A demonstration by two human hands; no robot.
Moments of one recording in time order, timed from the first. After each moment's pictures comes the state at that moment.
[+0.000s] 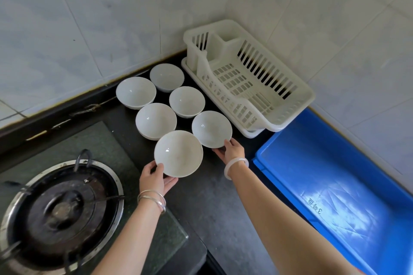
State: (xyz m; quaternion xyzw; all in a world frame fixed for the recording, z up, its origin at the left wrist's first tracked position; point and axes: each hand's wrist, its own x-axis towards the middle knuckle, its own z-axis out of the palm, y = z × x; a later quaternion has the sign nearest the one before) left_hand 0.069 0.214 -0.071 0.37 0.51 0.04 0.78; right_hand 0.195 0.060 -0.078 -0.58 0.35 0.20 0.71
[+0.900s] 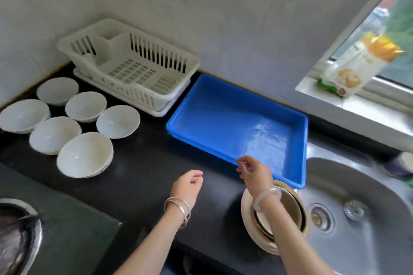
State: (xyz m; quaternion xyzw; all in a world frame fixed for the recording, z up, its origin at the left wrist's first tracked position) left_hand 0.010 -0.024 -0.033 0.80 0.12 -0.23 0.55; right_hand 0.010 -0.207 -0.013 -0.87 0.26 0.05 0.43
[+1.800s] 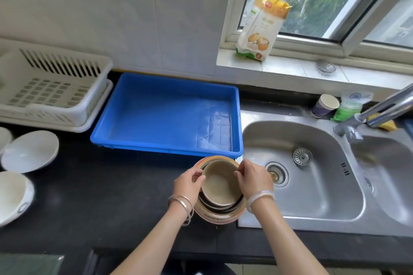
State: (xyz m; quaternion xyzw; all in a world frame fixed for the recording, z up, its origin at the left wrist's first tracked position) left_hand -0.034 -0.161 -0.021 0.83 -0.04 -0.28 0.48; right_hand -0.102 -0.318 -0.009 -0.93 0.33 0.03 0.15
